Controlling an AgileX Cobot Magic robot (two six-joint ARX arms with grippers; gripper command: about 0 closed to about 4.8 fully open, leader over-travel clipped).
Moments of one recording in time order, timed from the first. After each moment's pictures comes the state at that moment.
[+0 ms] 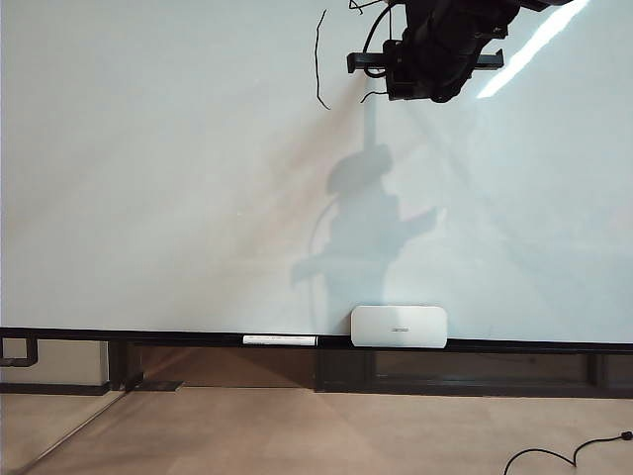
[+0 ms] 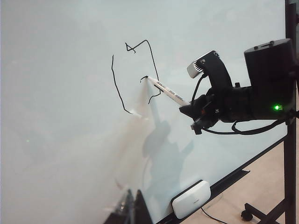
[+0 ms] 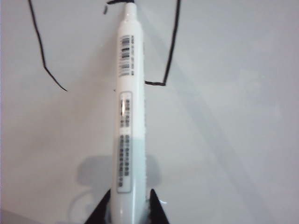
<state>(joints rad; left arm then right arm) -0.47 0.56 0.69 0.02 0.15 0.28 0.45 1.73 1.27 0.40 0.25 -0.04</state>
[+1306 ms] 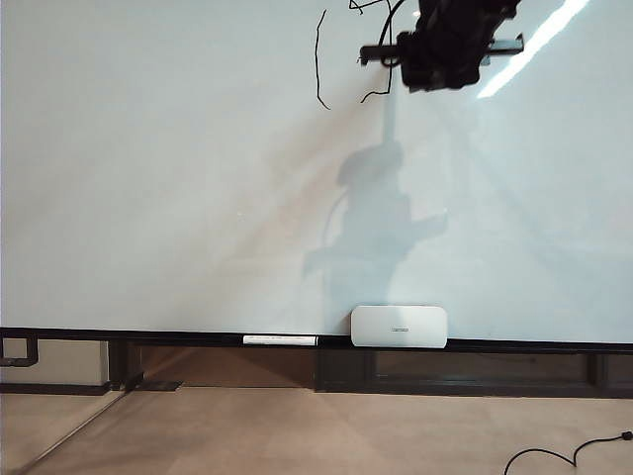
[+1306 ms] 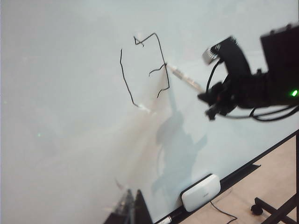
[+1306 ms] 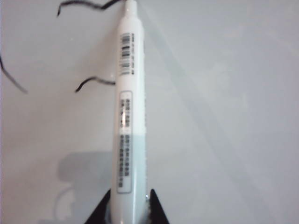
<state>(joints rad) -0.47 0.55 0.69 0.00 0.11 0.30 0.45 1.68 1.27 0.34 0.35 -0.03</state>
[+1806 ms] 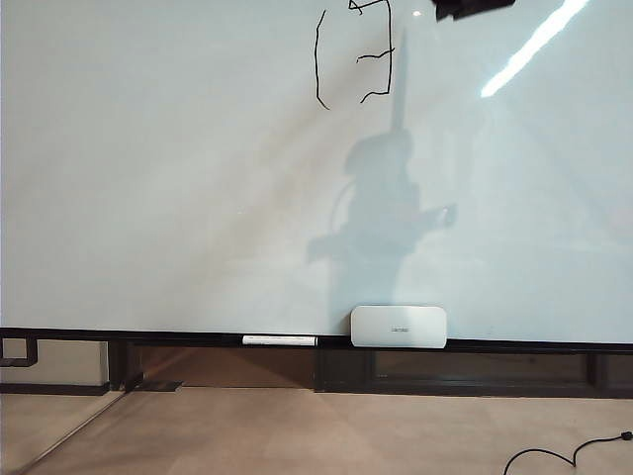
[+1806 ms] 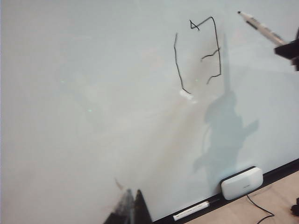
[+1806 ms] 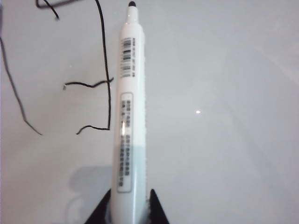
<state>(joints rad) -0.47 0.48 0.76 -0.16 -0.10 0.30 0.46 1.47 1.27 0.18 0.36 -0.02</state>
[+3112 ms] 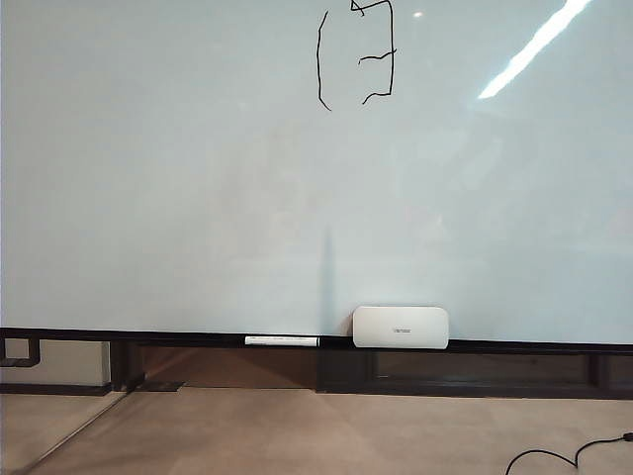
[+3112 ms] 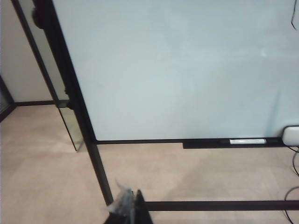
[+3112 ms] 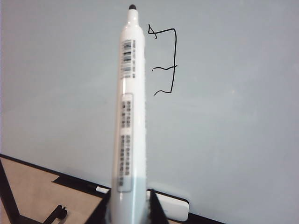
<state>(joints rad) -0.47 0.08 0.94 -0.93 -0.49 0.07 1.10 0.72 0.89 -0.12 0.83 -0.05</state>
